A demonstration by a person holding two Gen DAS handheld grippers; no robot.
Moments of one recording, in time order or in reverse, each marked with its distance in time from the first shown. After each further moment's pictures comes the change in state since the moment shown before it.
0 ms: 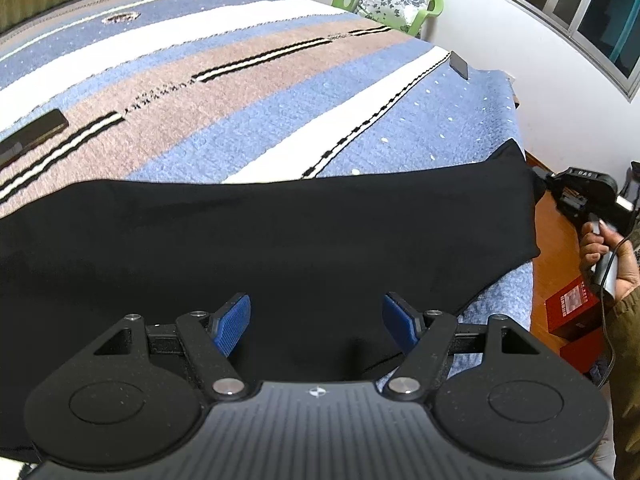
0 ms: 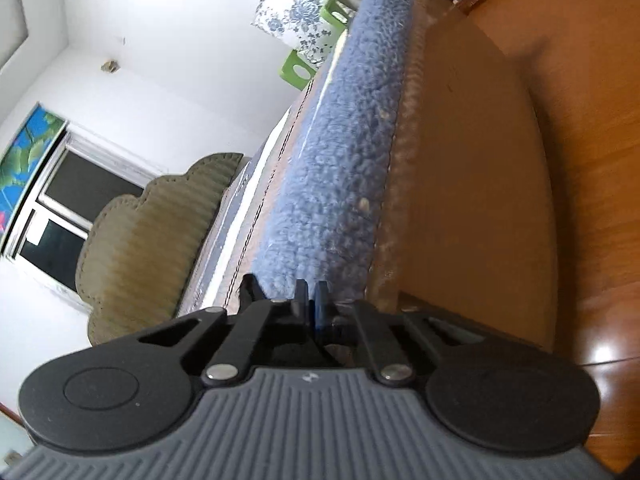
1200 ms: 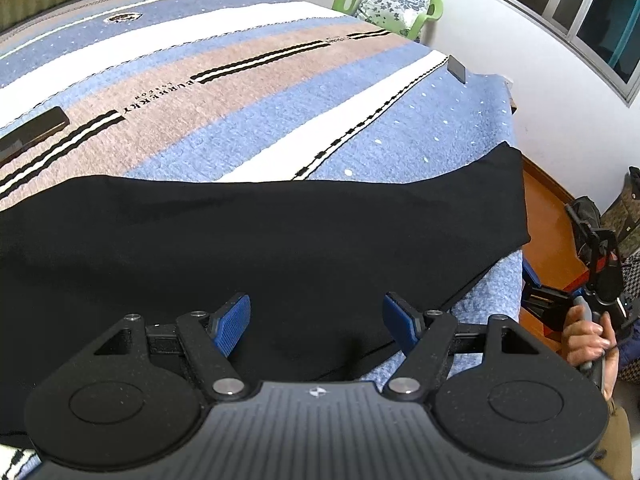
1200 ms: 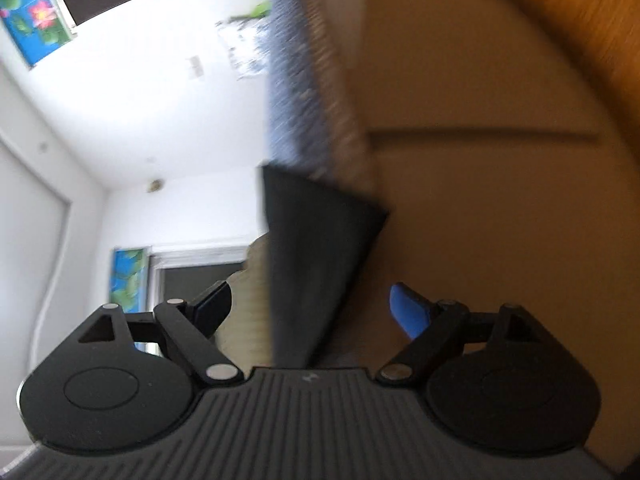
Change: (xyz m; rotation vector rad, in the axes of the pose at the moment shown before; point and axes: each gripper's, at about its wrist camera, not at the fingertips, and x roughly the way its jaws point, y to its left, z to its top) left arm -0.006 -0.008 -0.004 -0.010 -0.012 -0.002; right arm -0.038 -0.062 -0.144 0.568 -0.072 0.383
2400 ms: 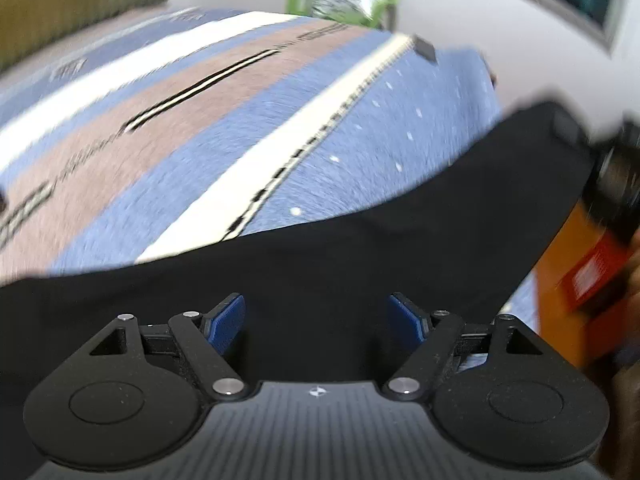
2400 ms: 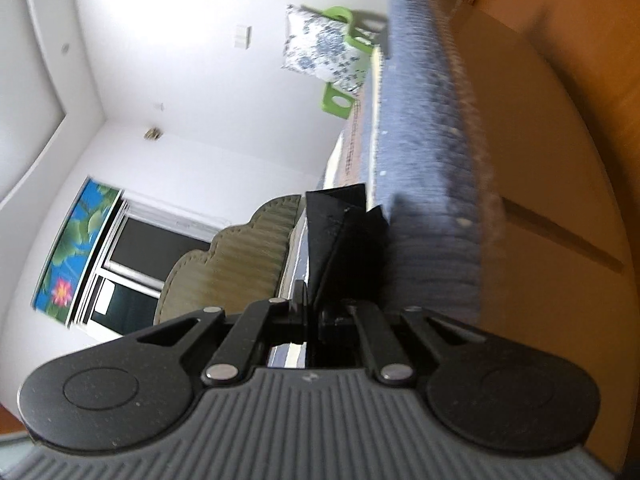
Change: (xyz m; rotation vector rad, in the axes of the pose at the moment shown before) left arm 0.077 -0.068 0.040 0.238 -0.018 0.053; right arm 0.041 0.129 -0.012 -0.392 -0.040 -0.139
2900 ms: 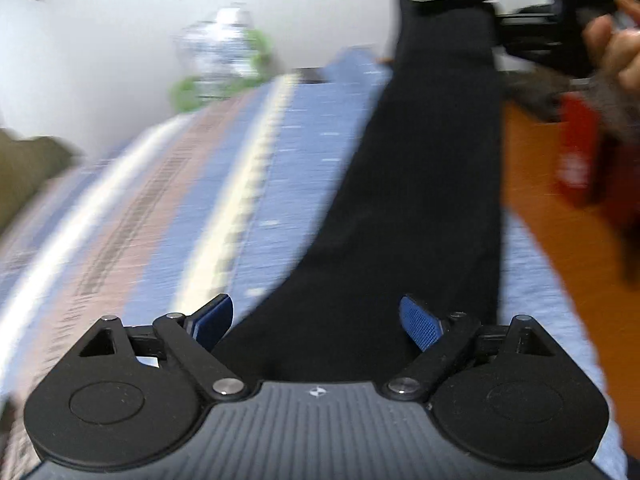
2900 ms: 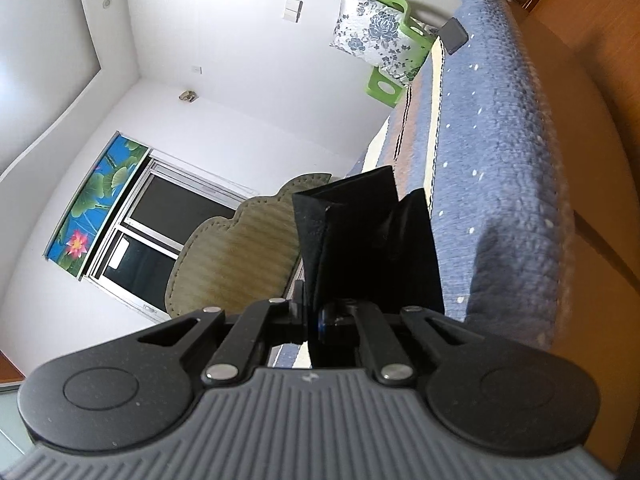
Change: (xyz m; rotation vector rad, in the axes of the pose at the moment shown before) left arm 0.008 -0.018 -0.008 0.508 -0.197 -0.124; right arm -0.001 0.066 -0.009 -0.122 0.065 0.052
